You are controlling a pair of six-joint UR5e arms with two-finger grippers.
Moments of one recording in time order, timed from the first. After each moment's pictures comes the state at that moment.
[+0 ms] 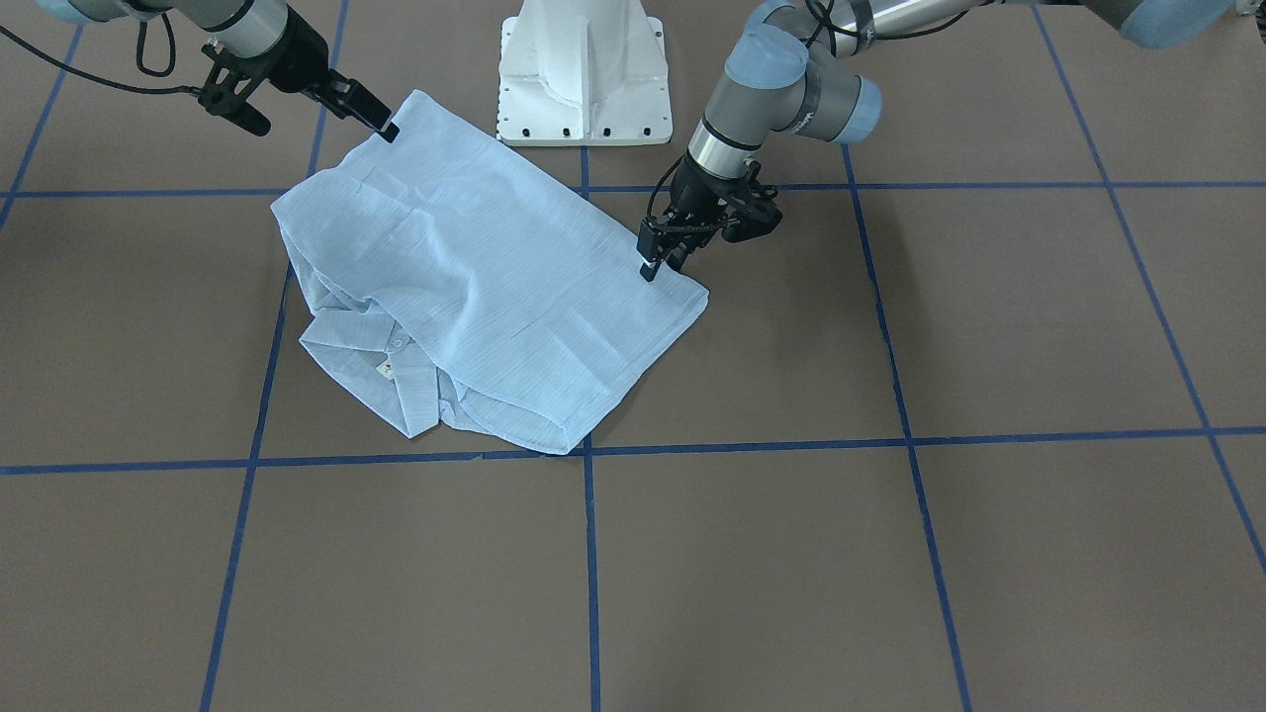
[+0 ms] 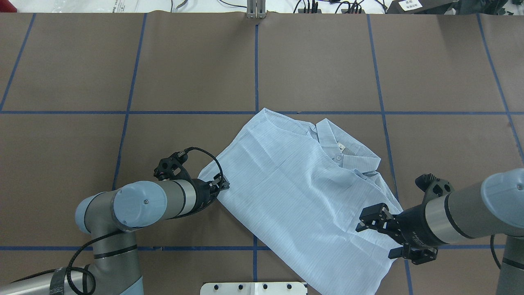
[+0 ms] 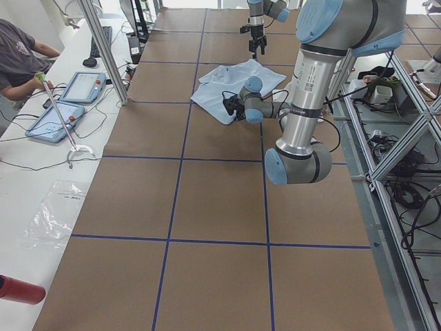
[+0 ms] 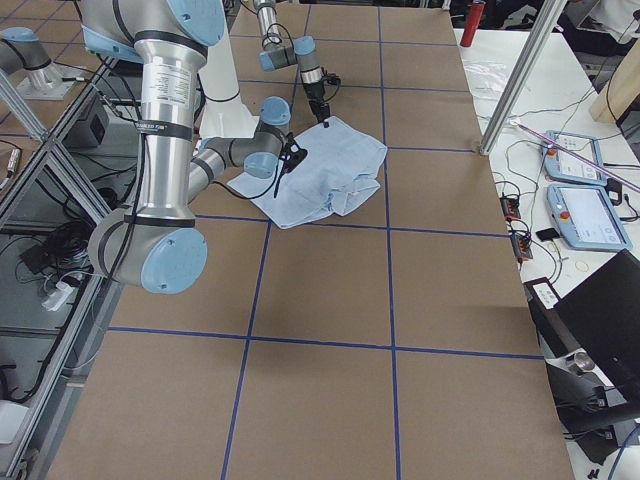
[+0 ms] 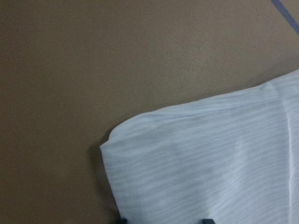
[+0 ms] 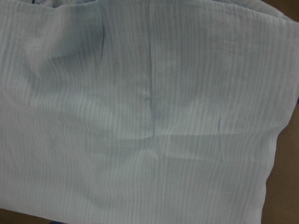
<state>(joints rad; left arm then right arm) -0.31 -1.97 -1.70 -2.20 -1.56 -1.96 0.40 -1.68 2.20 -1.02 2.05 2.05</state>
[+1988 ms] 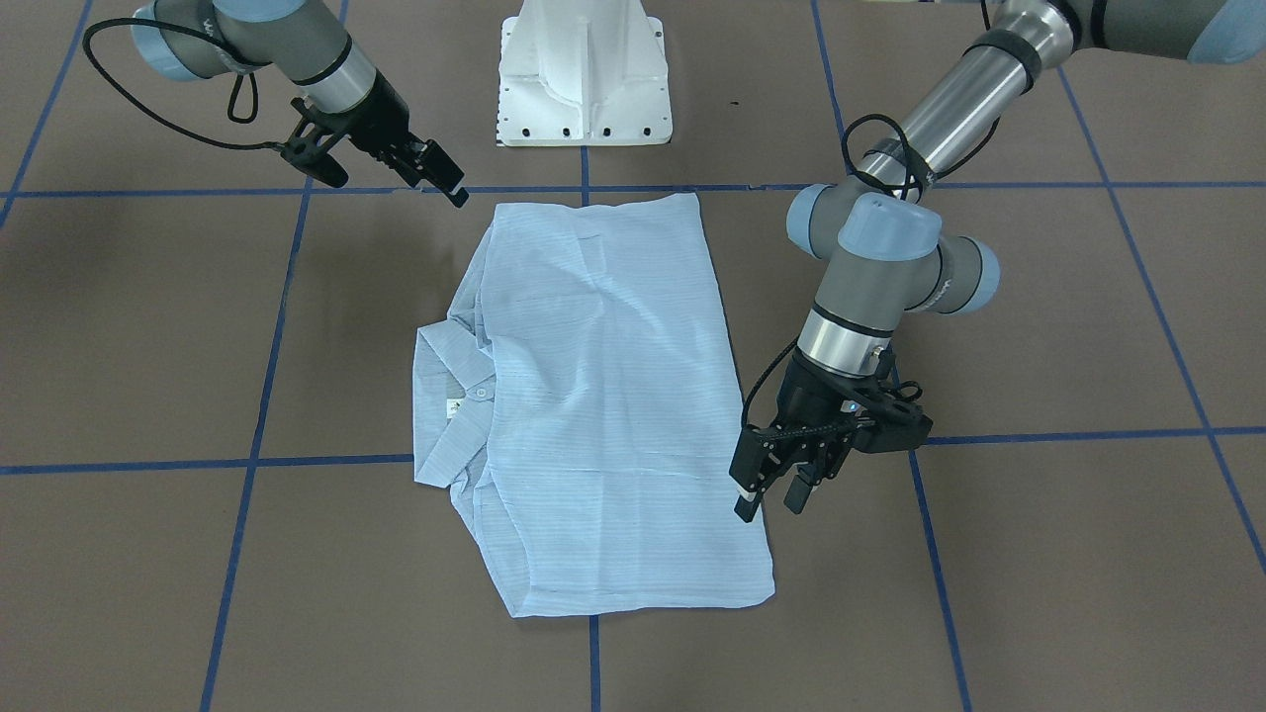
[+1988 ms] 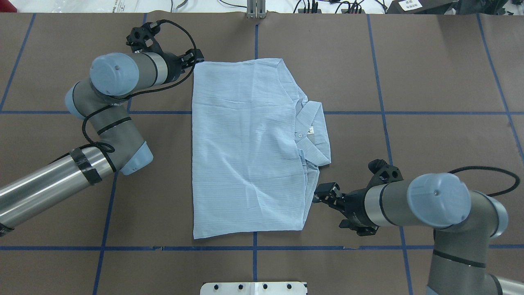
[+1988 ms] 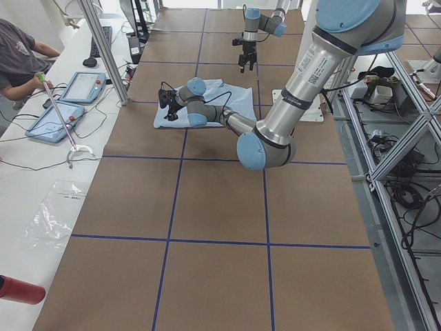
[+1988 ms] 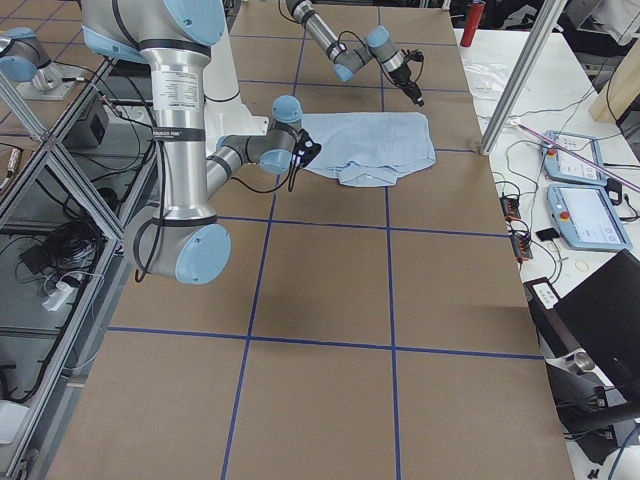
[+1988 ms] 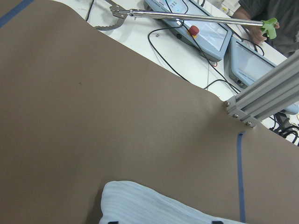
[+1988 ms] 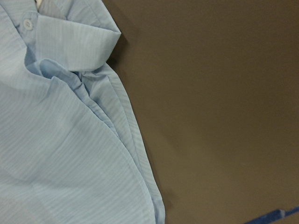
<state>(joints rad) -0.74 -2.20 -1.28 -2.50 -1.58 -1.53 0.32 -1.44 2.03 -1.05 1.74 2.11</state>
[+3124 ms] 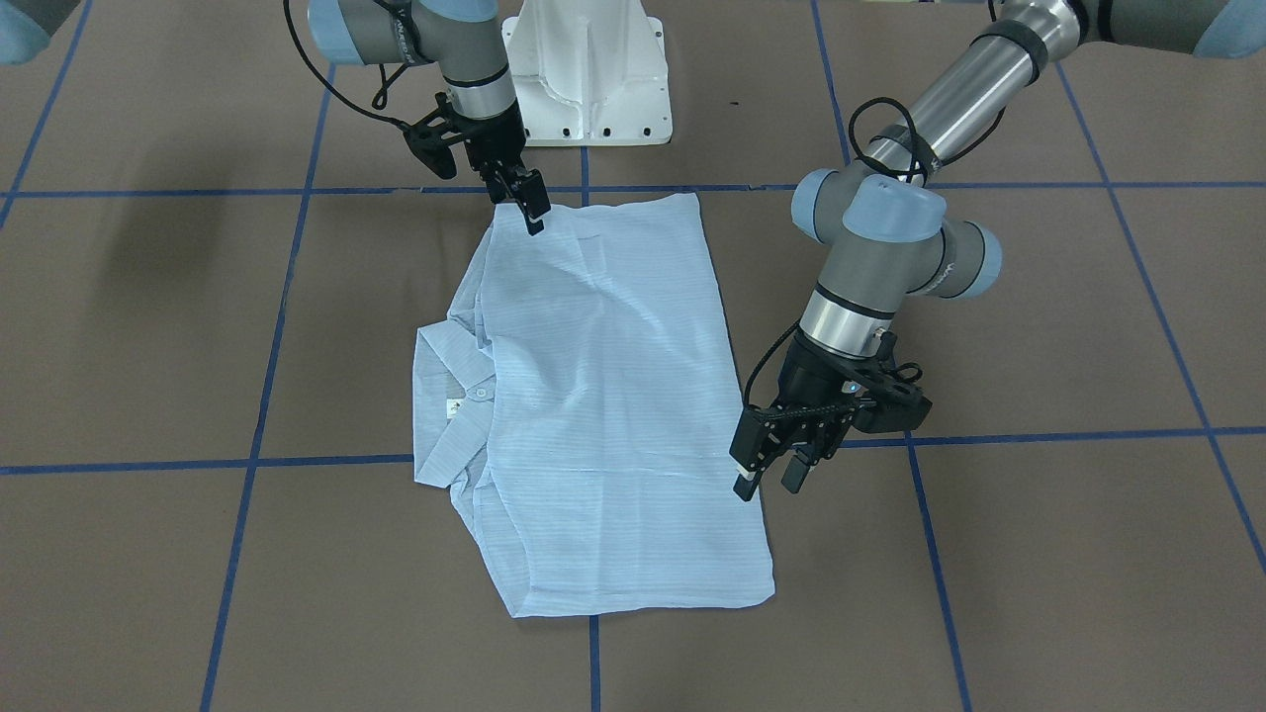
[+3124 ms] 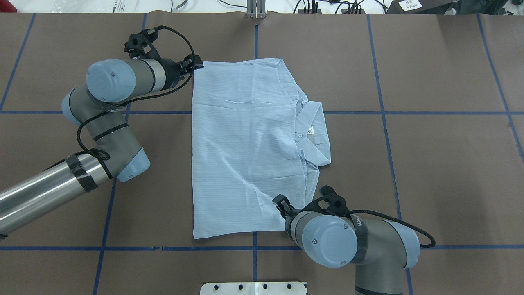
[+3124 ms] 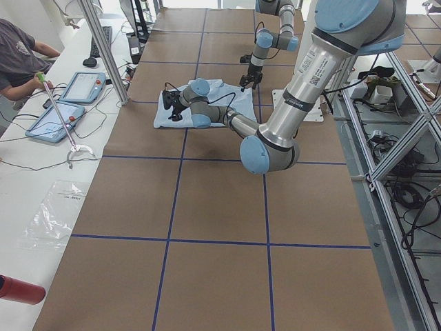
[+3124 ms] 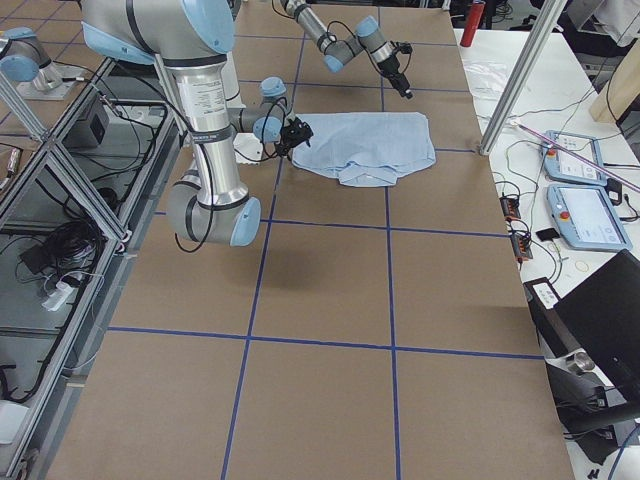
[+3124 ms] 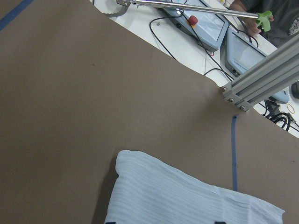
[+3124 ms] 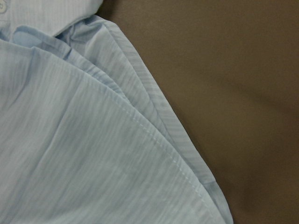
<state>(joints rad) -0.73 -2.18 -1.31 -2.49 -1.58 -1.56 0.17 -1.16 1.88 -1.40 1.47 2.37</state>
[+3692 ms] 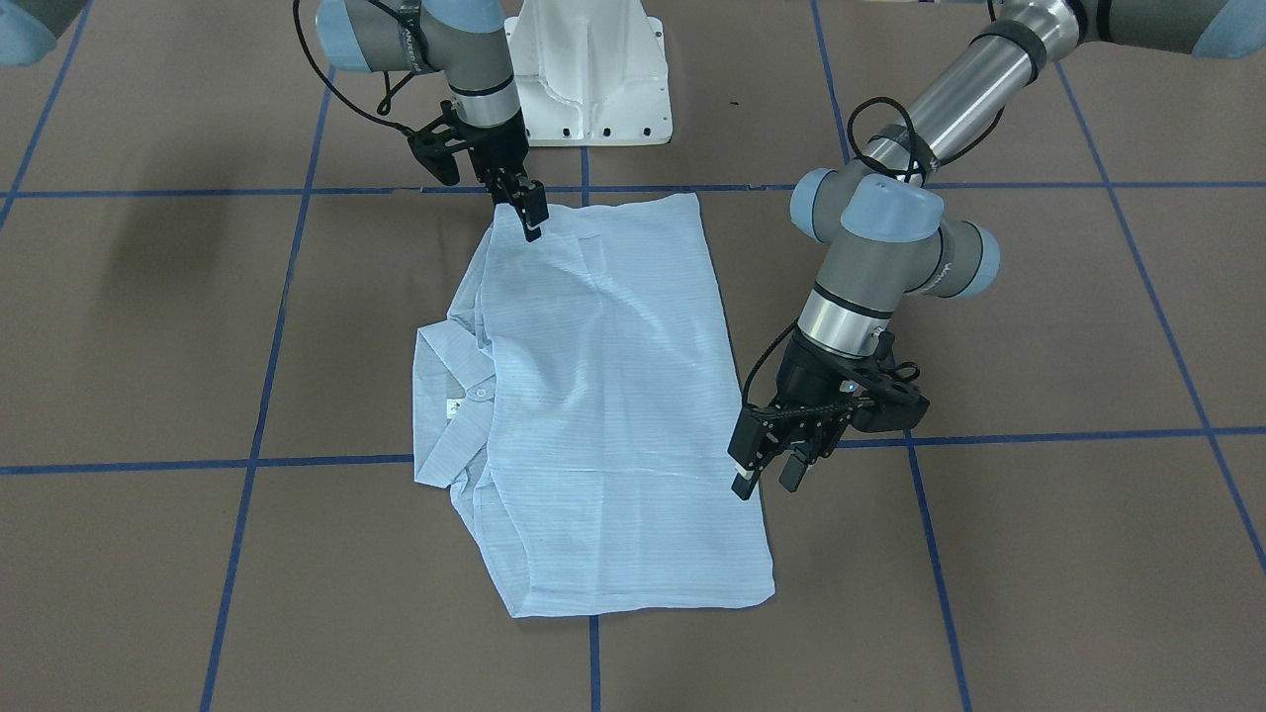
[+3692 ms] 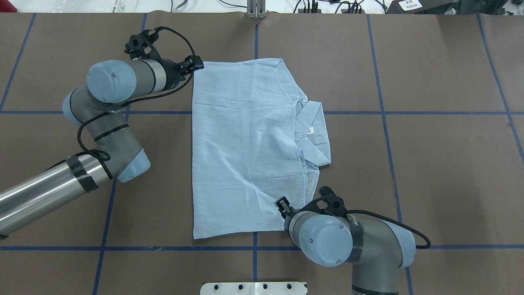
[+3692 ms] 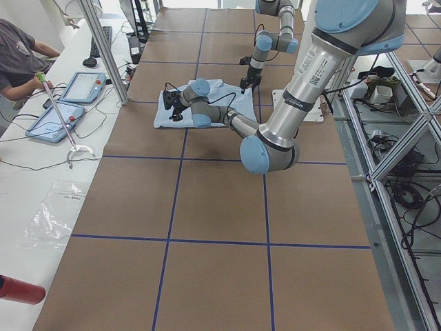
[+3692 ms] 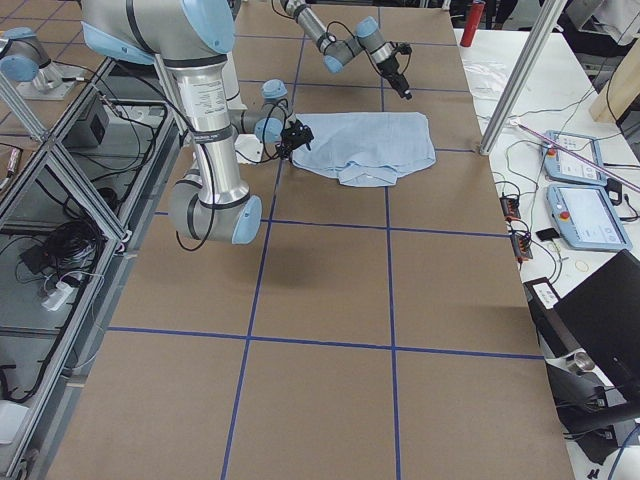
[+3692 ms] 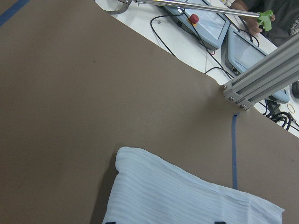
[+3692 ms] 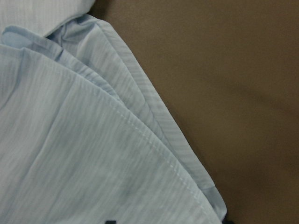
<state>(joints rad) -0.73 -2.18 -1.31 -2.49 -1.58 -1.57 0.17 -1.15 1.86 -1.40 1.47 2.39</state>
